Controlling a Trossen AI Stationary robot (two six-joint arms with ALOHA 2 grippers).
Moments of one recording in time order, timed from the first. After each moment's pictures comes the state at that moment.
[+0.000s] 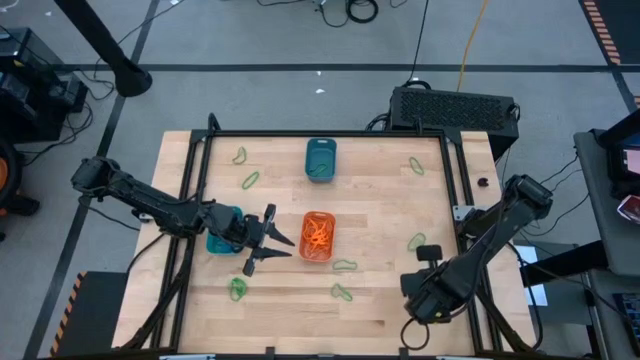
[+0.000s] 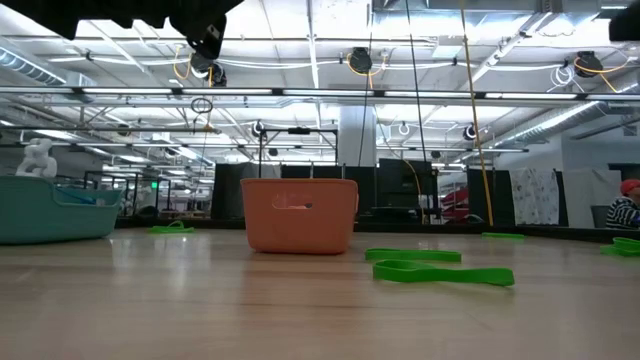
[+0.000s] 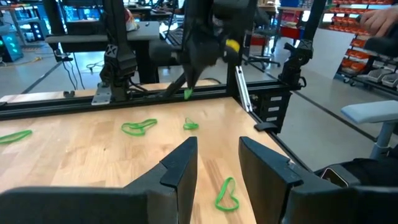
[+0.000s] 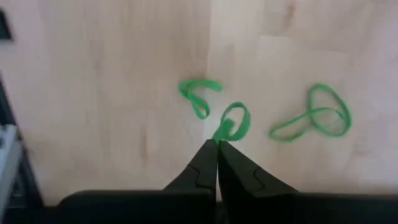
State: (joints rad) left arm -0.29 1.14 0.51 0.53 0.02 -0.01; right arm 0.78 1.61 1.27 -1.31 0.01 0.78
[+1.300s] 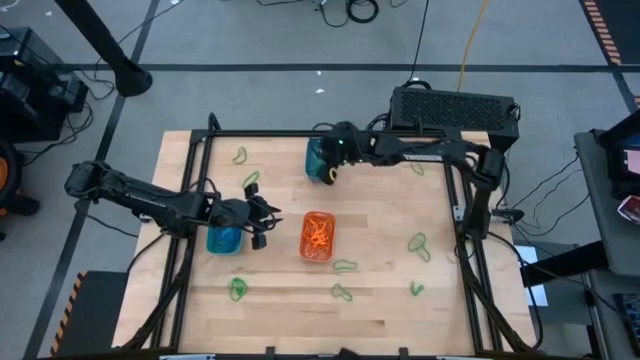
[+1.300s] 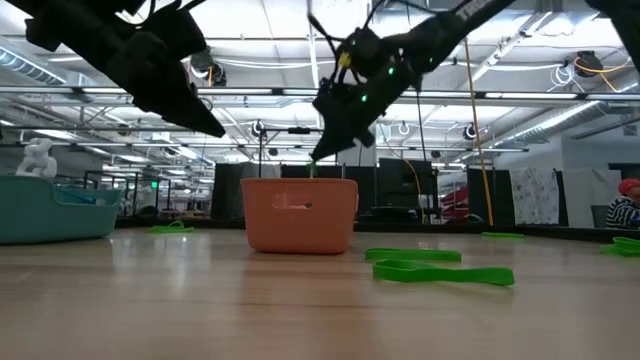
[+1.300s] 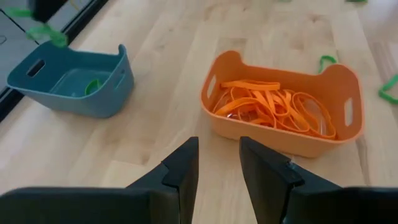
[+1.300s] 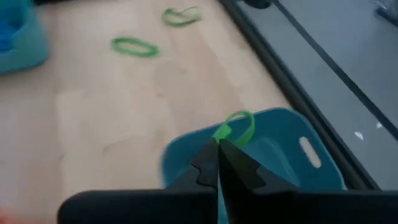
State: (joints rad) left arm -0.15 1.06 0.51 -0.06 -0.32 -0.12; right arm -0.40 1.85 1.33 -0.14 0.02 0.00
